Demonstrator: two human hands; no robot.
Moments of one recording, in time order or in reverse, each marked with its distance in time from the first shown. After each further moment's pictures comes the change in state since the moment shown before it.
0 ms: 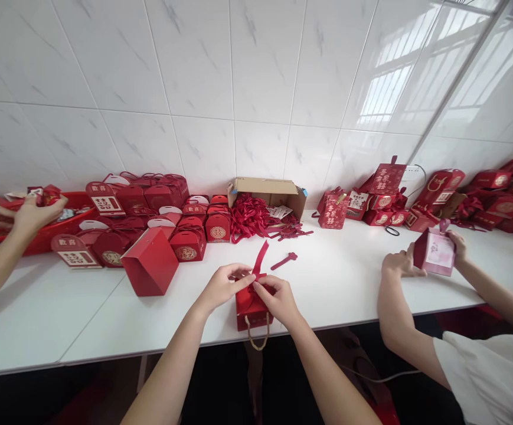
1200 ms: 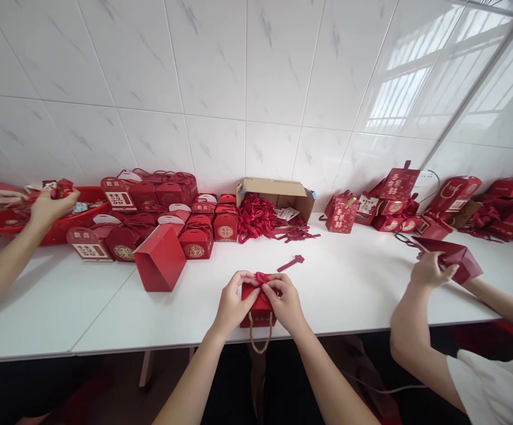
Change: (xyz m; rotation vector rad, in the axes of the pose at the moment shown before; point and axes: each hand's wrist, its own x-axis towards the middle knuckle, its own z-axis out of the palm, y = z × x) left_hand -0.027 -0.041 0.032 -0.040 0.266 0.164; right_hand -0.004 0.013 0.008 -0.140 0.116 0.033
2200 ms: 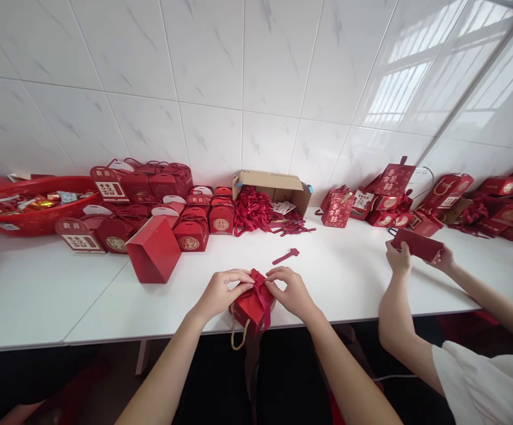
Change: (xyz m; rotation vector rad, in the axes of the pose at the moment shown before) left_hand 0.011 0.009 -0.025 0.083 -0.274 0.020; right_hand 0.009 -0.013 -0.042 -0.135 -0.226 -0.144
